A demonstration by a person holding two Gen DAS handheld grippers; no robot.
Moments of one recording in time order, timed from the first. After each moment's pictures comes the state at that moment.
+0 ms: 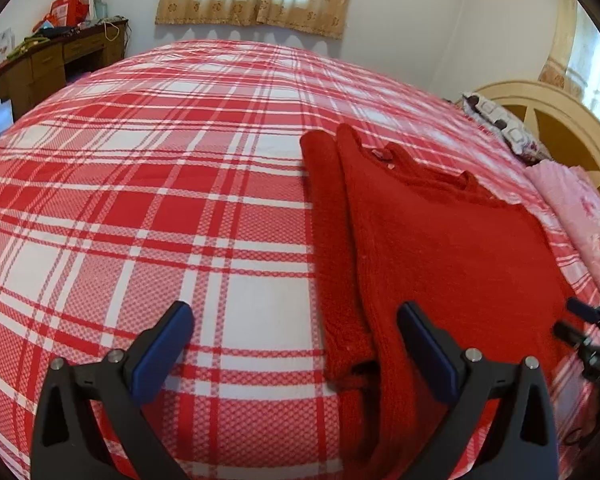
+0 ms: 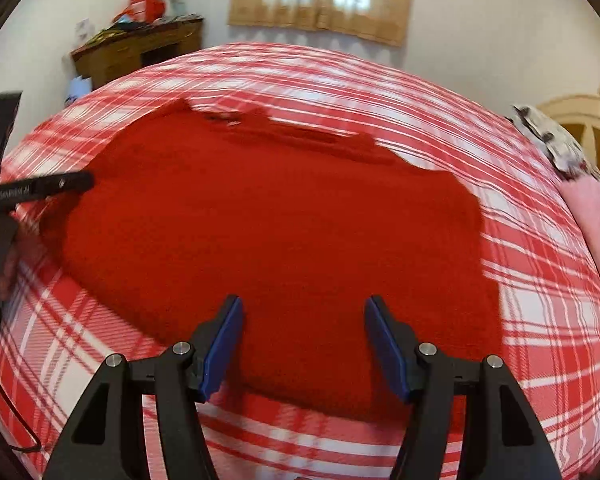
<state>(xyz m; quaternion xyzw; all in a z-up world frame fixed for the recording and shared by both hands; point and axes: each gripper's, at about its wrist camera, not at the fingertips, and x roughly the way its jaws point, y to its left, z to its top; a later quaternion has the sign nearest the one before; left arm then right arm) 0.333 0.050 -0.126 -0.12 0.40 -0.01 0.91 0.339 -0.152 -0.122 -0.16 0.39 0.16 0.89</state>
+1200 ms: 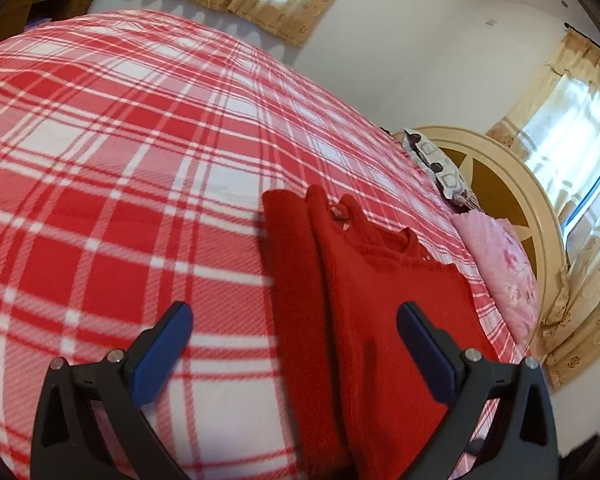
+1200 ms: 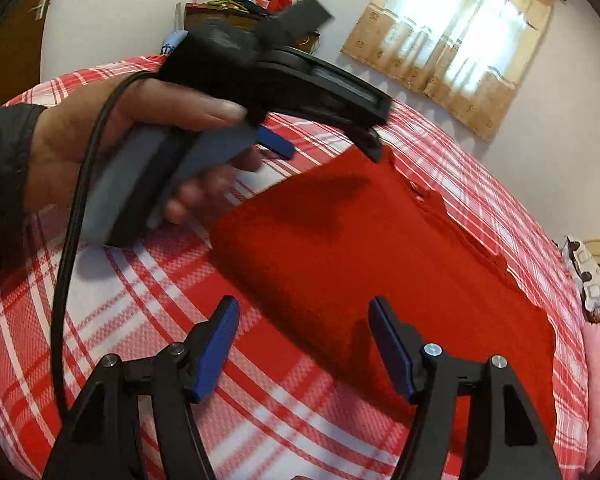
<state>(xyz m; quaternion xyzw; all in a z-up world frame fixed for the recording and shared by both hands) 0.389 0.085 -0.124 -0.25 0.38 -0.15 0.88 0.277 0.001 -0.142 -0.31 0.30 0.26 0.86</state>
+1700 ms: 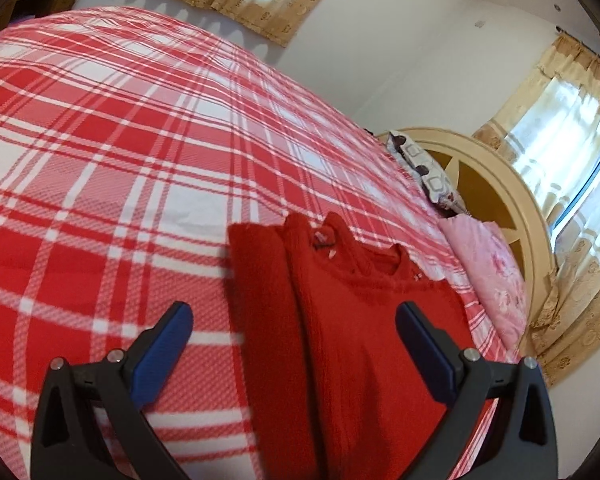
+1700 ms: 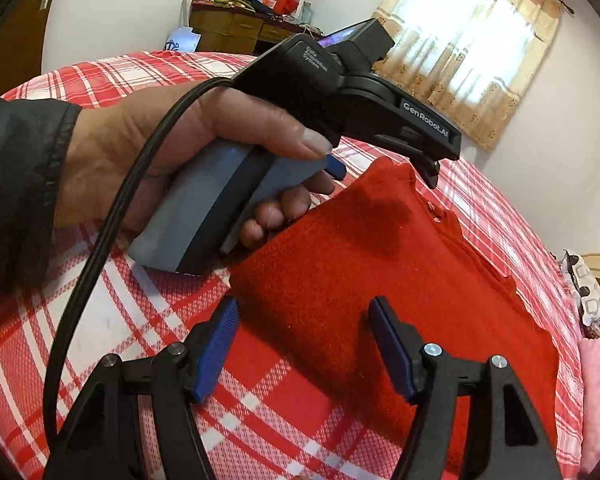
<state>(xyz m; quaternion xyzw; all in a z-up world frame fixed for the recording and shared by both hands) 0.422 0.082 -0.127 -0.27 0.37 -0.19 0.87 0.279 0.028 -0.146 -0.32 0.29 0.26 0.86</state>
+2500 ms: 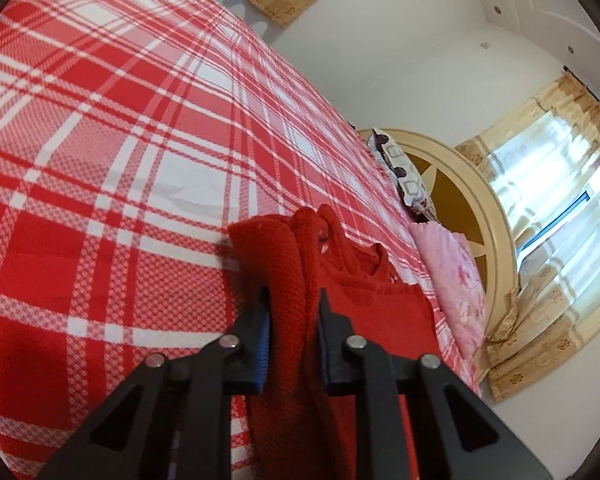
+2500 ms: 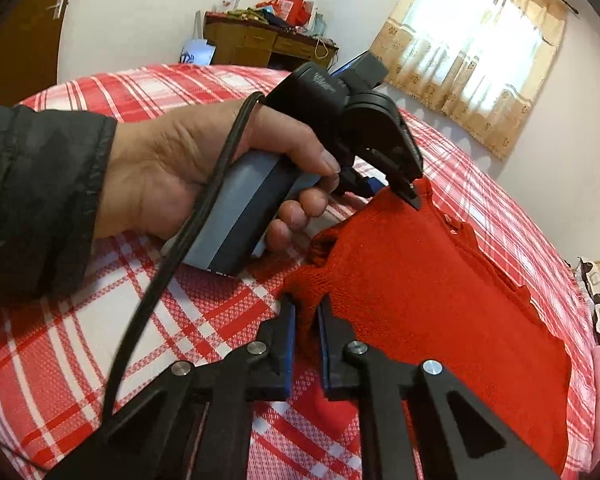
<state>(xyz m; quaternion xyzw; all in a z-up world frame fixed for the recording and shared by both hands) 0.435 0.096 -0.145 -0.34 0.39 -0.23 0.82 0.269 0.024 -0.137 -0.30 0.28 0.30 0.86</state>
